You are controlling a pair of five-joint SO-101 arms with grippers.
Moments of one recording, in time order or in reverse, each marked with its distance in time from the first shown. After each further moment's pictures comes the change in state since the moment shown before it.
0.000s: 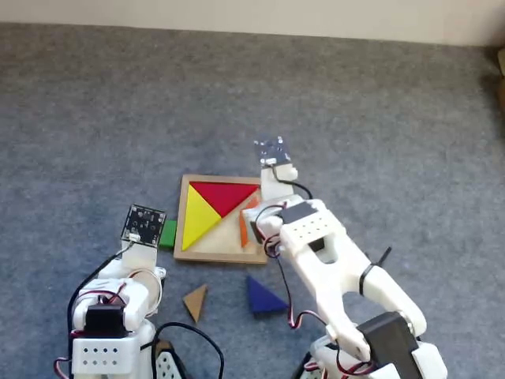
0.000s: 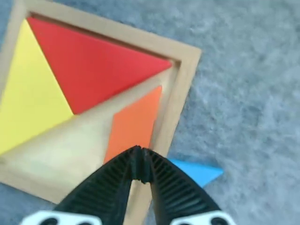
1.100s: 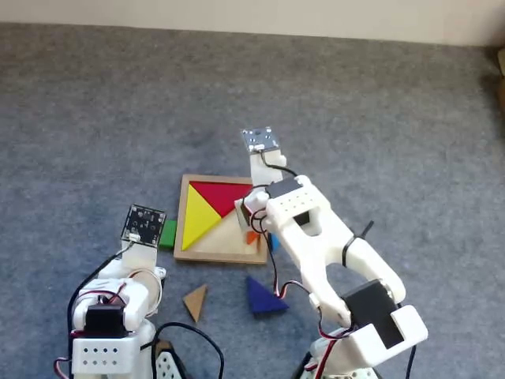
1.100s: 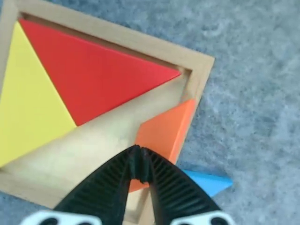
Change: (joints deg) left arm 0.0 0.0 0.0 0.0 0.0; right arm 0.4 14.1 -14.4 10.3 0.0
